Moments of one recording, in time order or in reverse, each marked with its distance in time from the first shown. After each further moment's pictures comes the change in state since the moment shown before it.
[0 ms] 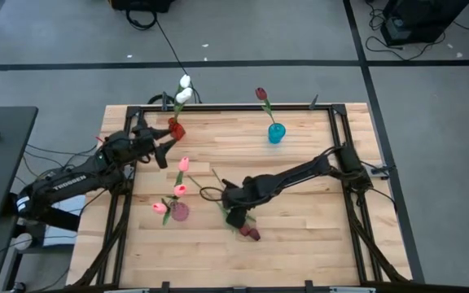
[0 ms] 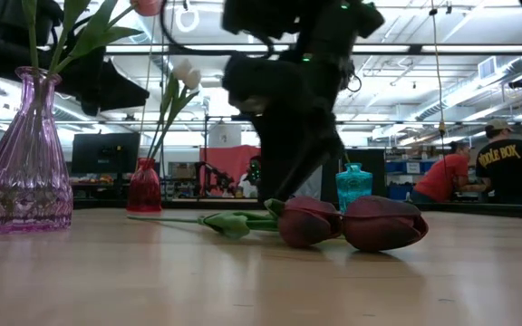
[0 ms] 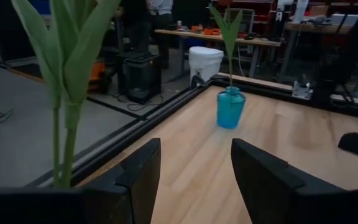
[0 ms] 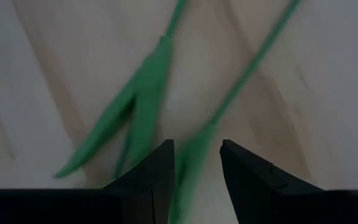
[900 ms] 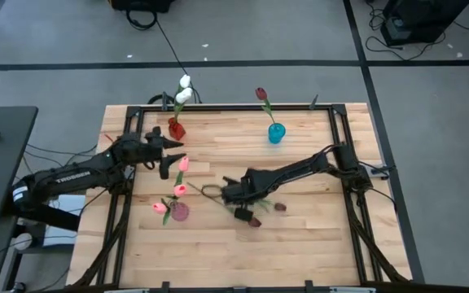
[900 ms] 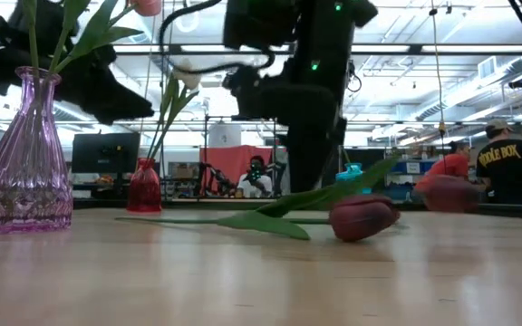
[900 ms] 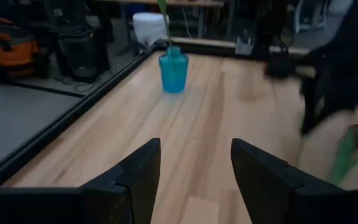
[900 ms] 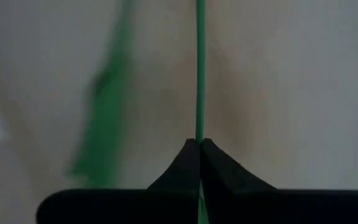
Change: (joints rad) left arm -0.066 0.140 0.001 0.006 0.180 0.070; right arm -0.026 0.031 0.090 -0.249 0.066 -0.172
